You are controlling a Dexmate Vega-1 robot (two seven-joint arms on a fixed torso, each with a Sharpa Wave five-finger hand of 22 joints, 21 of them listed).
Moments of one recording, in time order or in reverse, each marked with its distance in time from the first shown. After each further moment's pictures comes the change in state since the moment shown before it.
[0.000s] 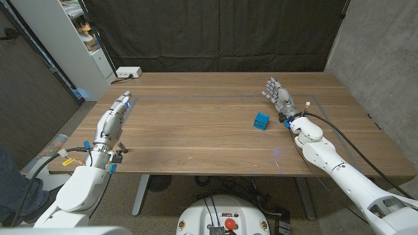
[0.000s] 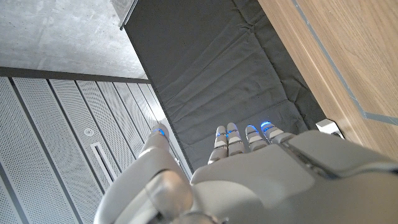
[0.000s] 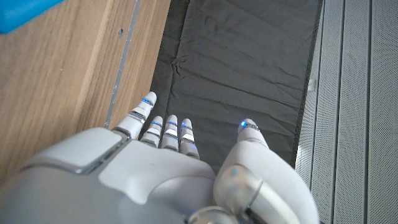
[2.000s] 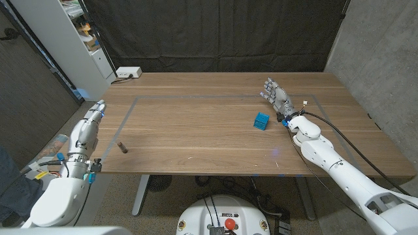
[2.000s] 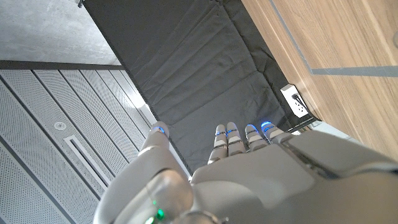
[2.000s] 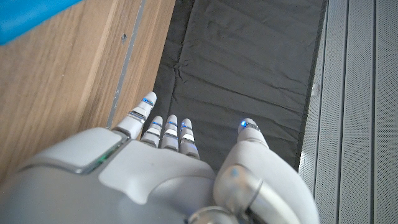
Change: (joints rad) left arm 0.086 -0.107 -0.150 -0.015 0.024 0.063 0.012; left_hand 0.021 -0.003 0.000 -0.011 -0.012 0.016 -0.005 0.000 0.000 0.011 0.000 0.000 0.000 0.005 -0.005 0.000 0.000 -0.005 0.005 0.004 0.001; right arm 0.028 0.009 -0.017 0.019 -0.011 -0.028 -0.002; right_hand 0.000 0.000 0.000 -0.008 0.000 0.000 0.000 0.000 0.000 0.000 0.000 0.000 0.000 0.000 0.000 0.000 0.000 0.000 0.000 0.000 0.000
